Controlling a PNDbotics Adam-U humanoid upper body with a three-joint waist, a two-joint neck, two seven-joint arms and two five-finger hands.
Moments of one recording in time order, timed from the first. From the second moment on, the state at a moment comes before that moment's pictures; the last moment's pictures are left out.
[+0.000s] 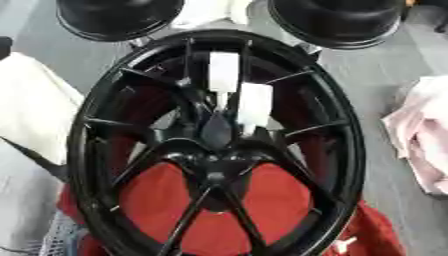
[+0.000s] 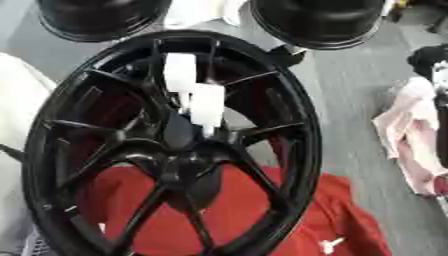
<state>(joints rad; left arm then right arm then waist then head) -0.38 0.27 0.07 -1.98 0.11 -0.03 0.17 -0.17 -0.52 -0.12 -1.98 -0.23 -0.08 -0.35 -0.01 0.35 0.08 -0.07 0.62</state>
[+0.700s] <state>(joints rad) -0.38 0.27 0.07 -1.98 0.11 -0.03 0.17 -0.17 -0.52 -0.12 -1.98 -0.23 -0.08 -0.35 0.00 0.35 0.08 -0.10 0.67</state>
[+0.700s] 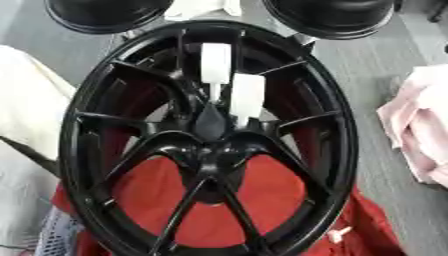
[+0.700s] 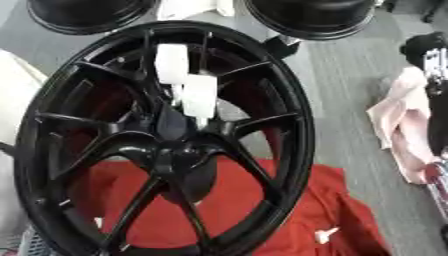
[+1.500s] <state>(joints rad) -0.38 0.27 0.07 -1.98 0.11 -0.03 0.17 -0.16 -0.59 -0.11 -1.98 -0.20 -0.07 -0.34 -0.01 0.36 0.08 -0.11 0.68</state>
